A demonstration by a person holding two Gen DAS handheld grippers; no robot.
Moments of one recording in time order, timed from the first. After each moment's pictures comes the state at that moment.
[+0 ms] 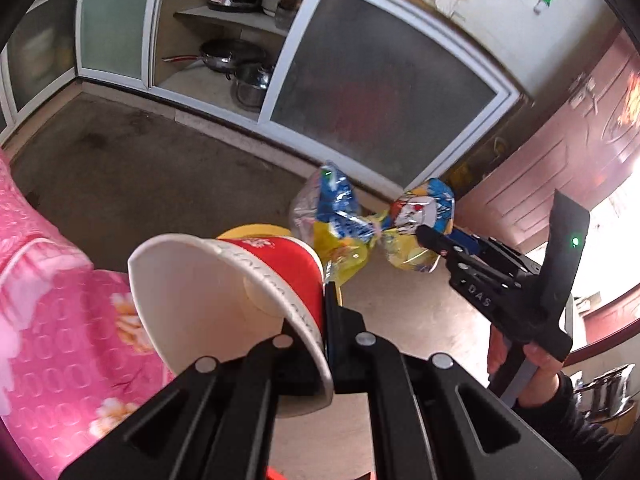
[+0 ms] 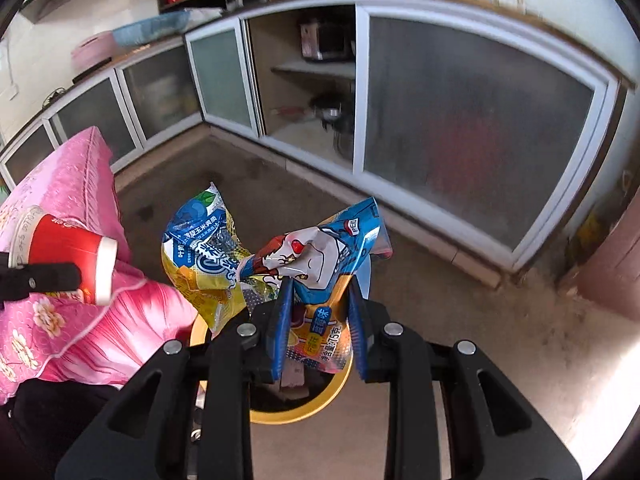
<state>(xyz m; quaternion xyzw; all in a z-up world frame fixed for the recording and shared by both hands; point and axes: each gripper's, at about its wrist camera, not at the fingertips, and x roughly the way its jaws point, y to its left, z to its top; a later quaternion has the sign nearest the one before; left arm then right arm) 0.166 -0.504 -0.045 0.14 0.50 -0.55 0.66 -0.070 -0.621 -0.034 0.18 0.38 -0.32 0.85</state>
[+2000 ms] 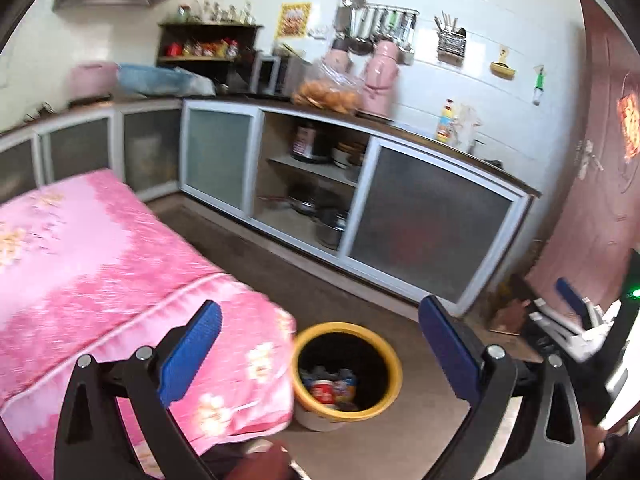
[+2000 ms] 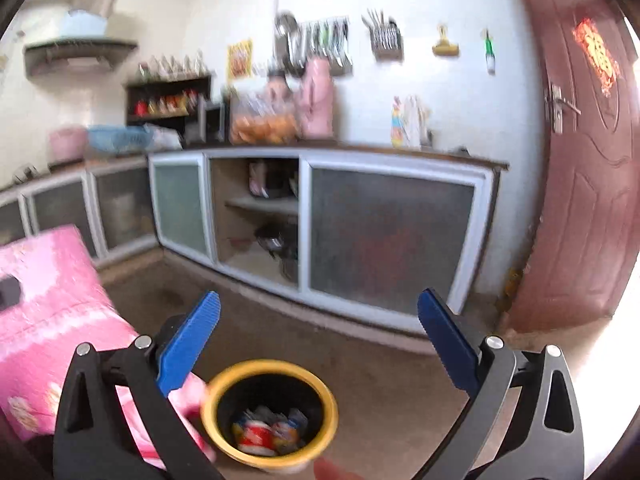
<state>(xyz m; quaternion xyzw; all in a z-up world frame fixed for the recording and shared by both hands) 0.100 -0.285 0.066 0.04 0.26 -0.46 0.85 -0.145 -0.415 0.089 0.06 0.12 -0.46 0.88</state>
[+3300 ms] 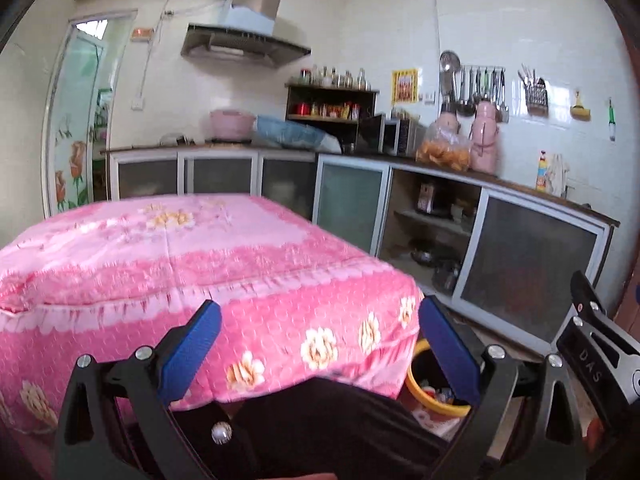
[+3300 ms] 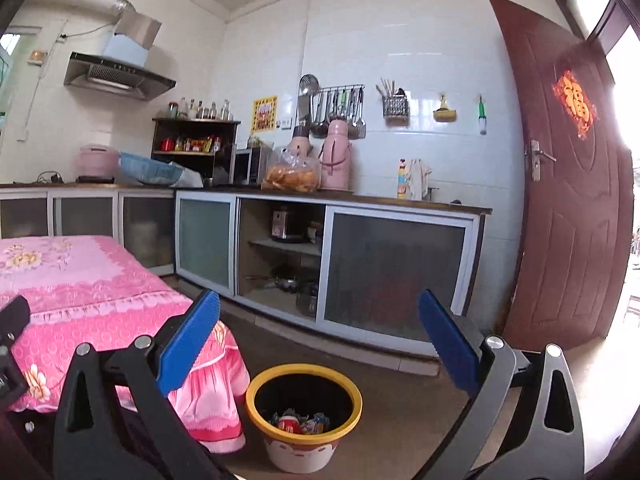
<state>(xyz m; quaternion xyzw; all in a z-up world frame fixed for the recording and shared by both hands) 0.009 -0.107 0.022 0.00 0.17 -0.25 0.95 -0.167 -0.228 0.051 -0.01 0.06 -0.48 0.88</state>
